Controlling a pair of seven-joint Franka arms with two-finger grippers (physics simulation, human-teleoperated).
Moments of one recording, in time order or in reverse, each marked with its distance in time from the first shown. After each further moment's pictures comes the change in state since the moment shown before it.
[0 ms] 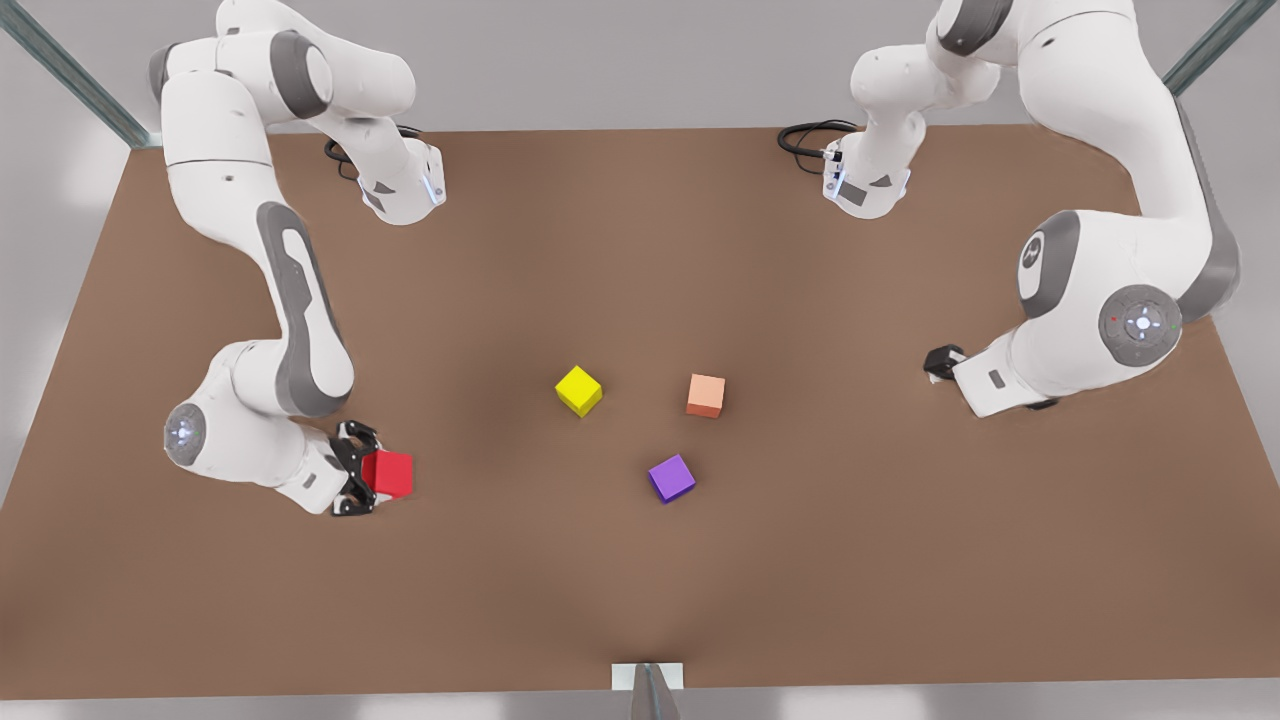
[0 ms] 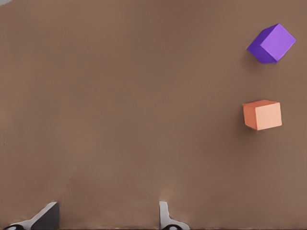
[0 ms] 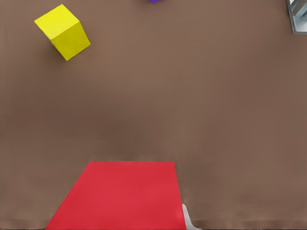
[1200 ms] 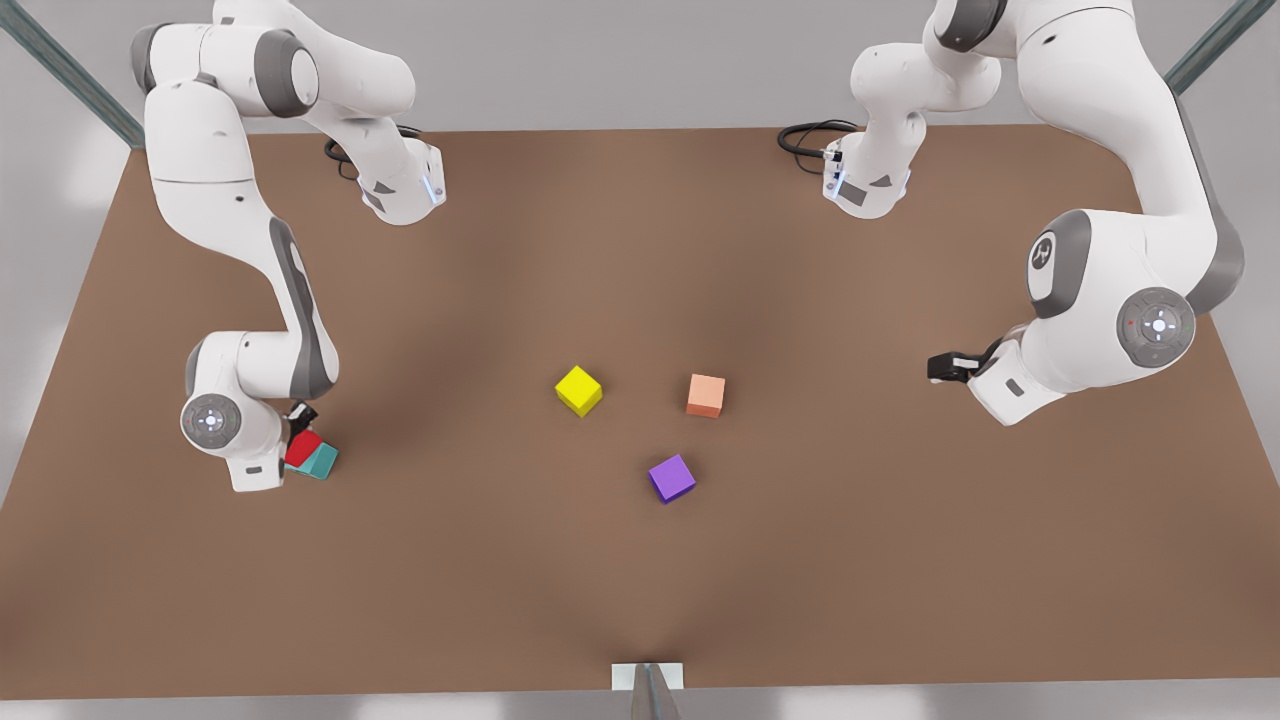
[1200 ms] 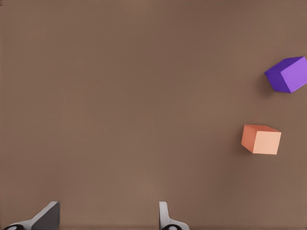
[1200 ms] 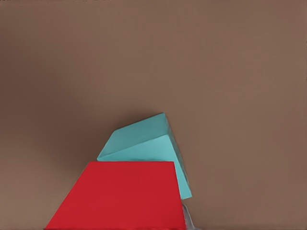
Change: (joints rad) left arm -0.041 0.026 0.075 0.005 -0.086 -0.001 -0.204; right arm -0.022 -0.011 -0.123 -0.287 -0.477 0.163 0.853
